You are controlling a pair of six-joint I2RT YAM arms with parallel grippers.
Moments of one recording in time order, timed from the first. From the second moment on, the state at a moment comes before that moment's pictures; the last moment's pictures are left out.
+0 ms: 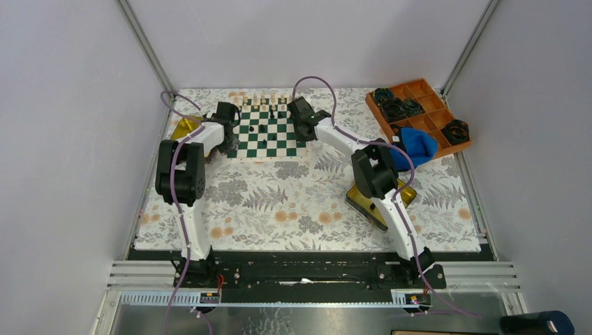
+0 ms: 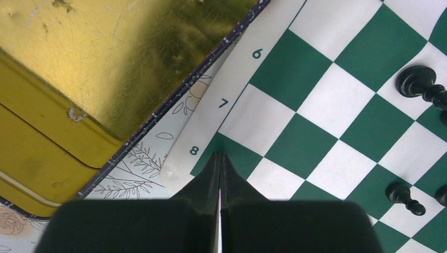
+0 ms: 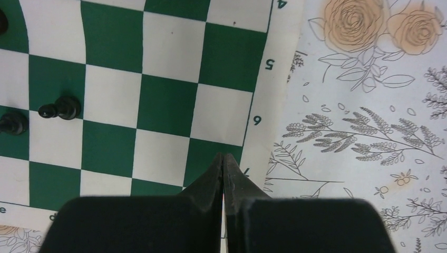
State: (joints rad) left arm -0.06 2.02 1.40 -0.48 -0.28 -0.61; right arm 0.62 2.48 2.14 -0.59 0.24 0.33
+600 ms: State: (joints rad) left arm -0.06 2.02 1.40 -0.47 -0.27 -0.61; right arm 0.65 2.40 1.95 -0.47 0.27 0.33
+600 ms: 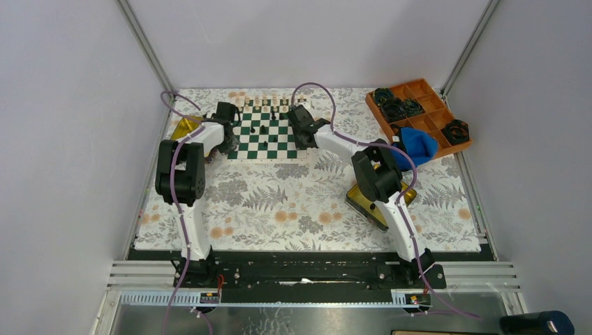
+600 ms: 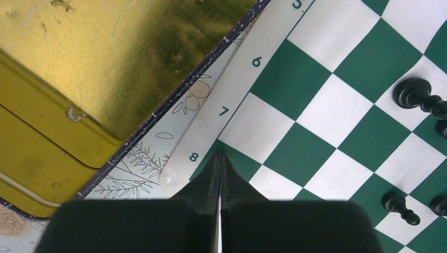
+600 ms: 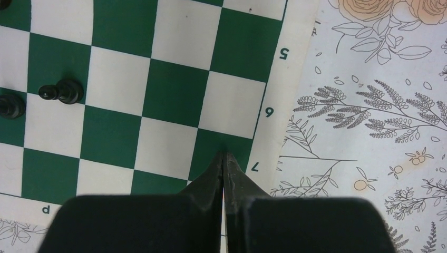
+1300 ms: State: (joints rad) left arm -0.06 1.98 1.30 -0.39 -0.27 -0.63; right arm 0.66 2.34 1.82 -0.41 0.30 0.33
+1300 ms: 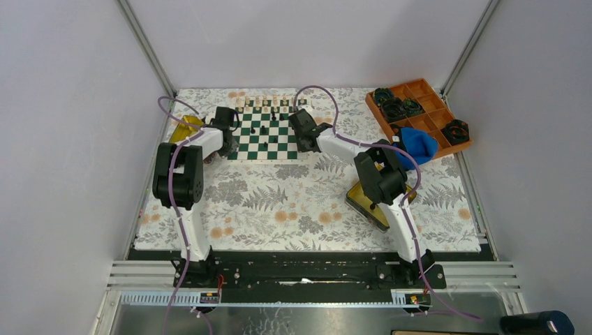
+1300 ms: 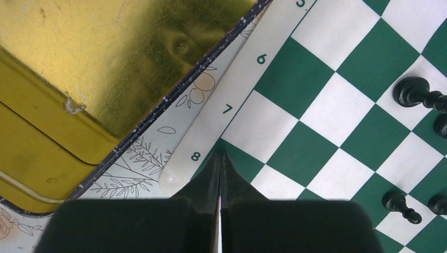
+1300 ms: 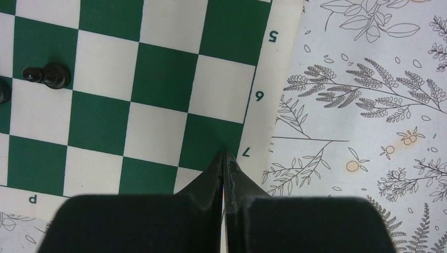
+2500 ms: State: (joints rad) left arm -0.16 1.82 1.07 -0.34 -0.30 -0.67; right arm 0.67 2.13 1.47 -0.28 0.30 0.39
